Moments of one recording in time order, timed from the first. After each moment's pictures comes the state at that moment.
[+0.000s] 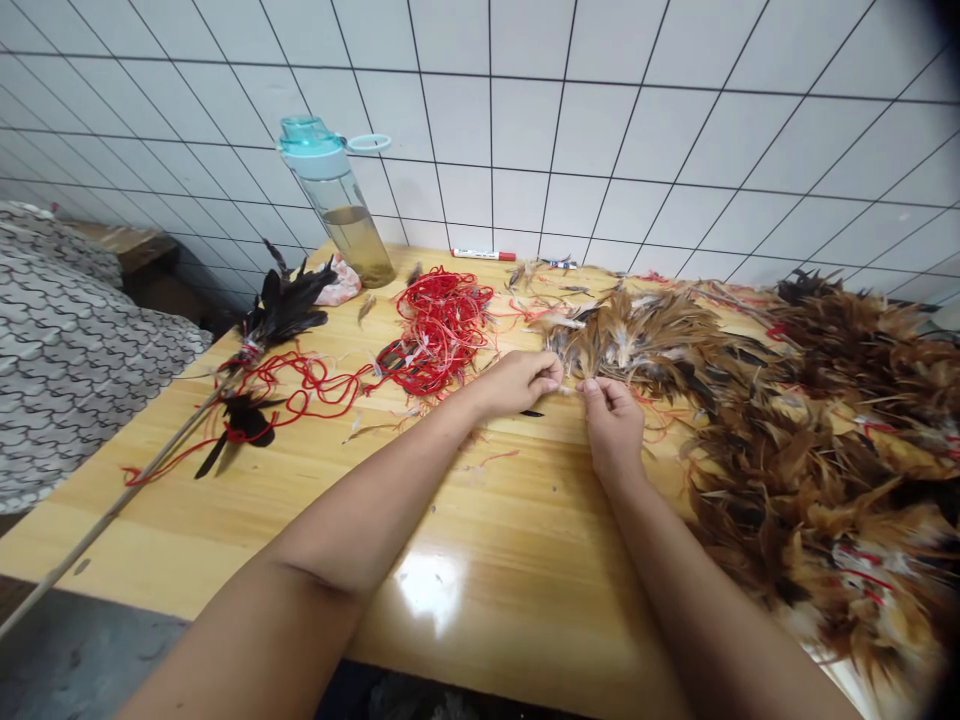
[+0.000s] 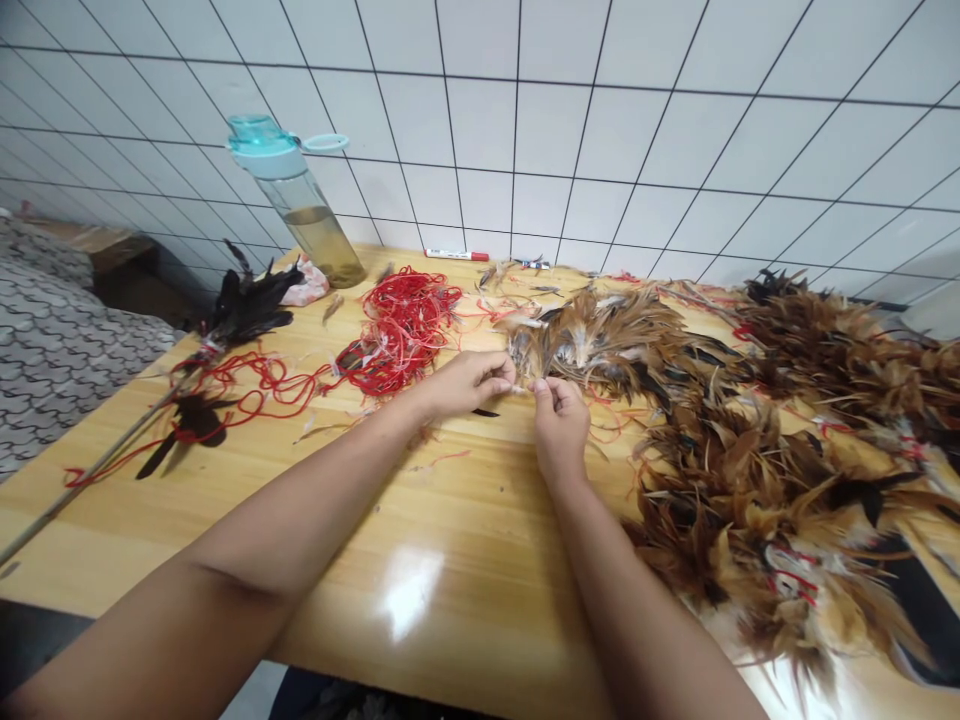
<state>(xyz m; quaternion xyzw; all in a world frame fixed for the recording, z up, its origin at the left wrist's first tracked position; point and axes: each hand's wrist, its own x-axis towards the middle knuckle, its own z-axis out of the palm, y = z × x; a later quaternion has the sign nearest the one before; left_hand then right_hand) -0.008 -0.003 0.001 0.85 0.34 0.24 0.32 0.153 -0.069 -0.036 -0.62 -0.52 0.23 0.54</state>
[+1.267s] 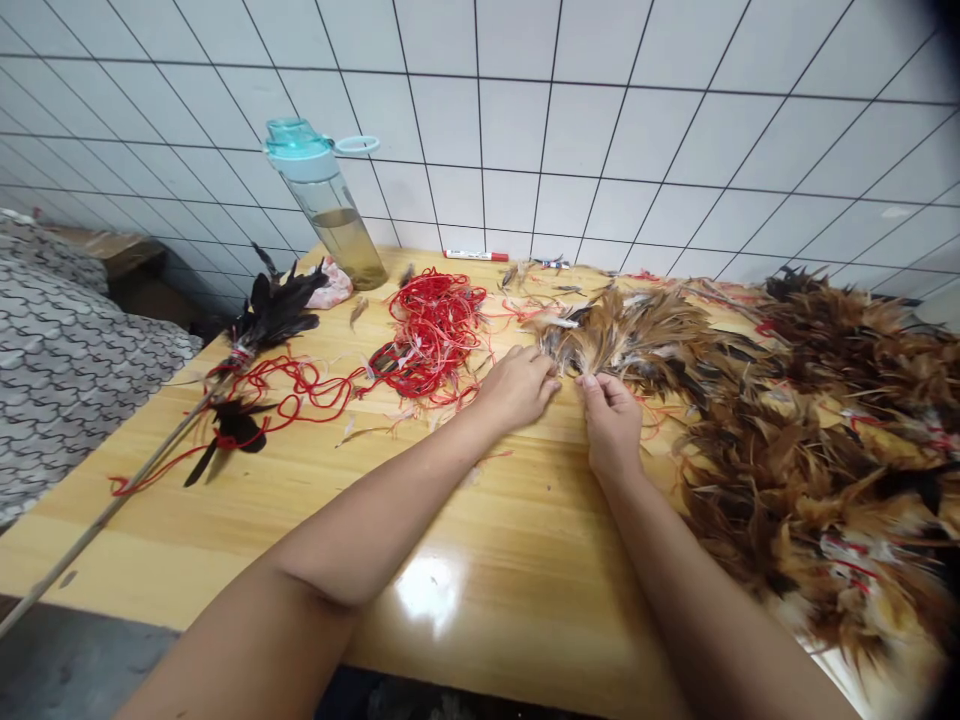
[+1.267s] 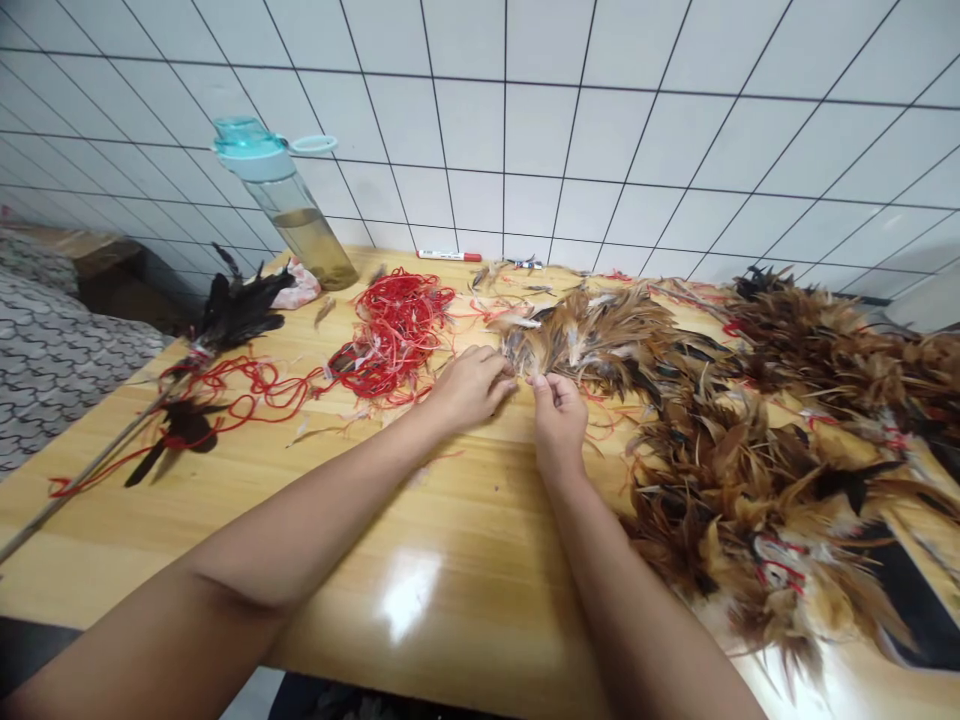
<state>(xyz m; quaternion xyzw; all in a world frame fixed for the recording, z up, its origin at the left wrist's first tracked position) 0.009 -0.021 -0.006 0.86 0.45 0.21 0.07 0.151 -0.065 -0.032 -0.58 -0.45 0.29 0.61</state>
